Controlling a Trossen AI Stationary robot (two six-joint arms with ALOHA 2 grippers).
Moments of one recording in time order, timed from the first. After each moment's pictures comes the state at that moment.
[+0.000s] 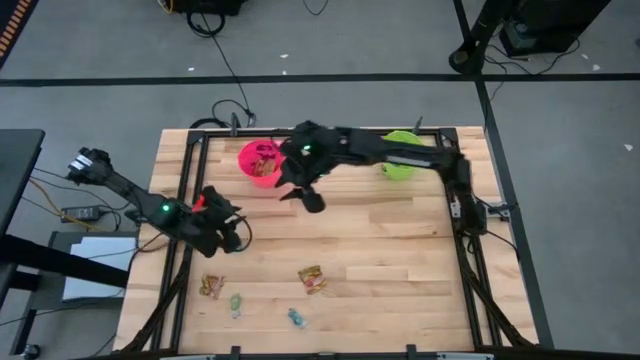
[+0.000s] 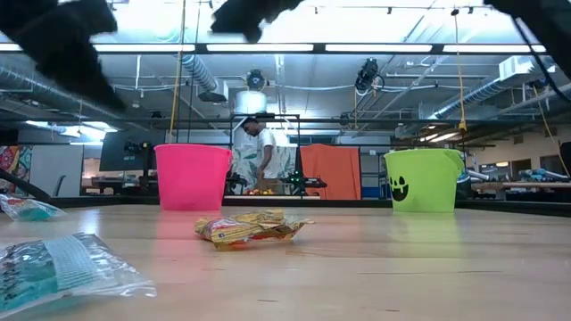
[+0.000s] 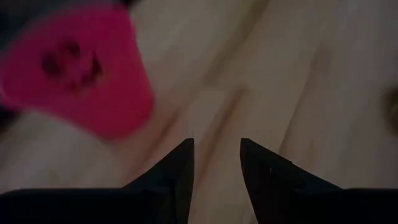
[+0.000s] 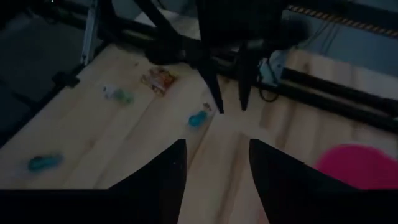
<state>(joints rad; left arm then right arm) -0.53 0.83 0.61 -0.85 -0.78 -0.82 -0.16 2.08 2.15 -0.75 -0.43 -0.37</state>
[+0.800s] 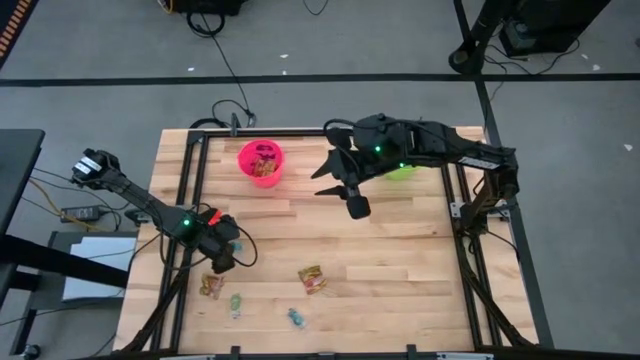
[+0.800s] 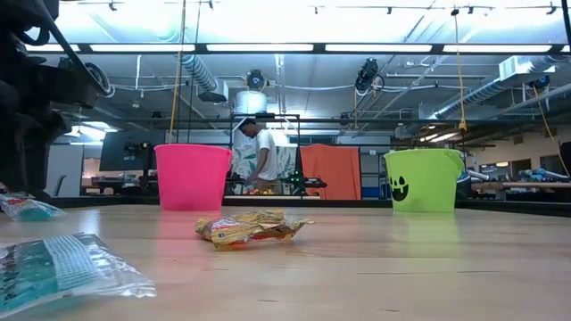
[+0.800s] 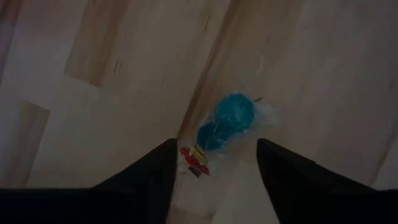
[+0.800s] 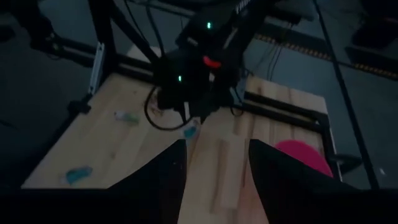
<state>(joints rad) -0.53 1.03 0.52 -0.85 -0.25 -0.90 0.00 1.74 2.15 -0.95 -0.14 -0.25</state>
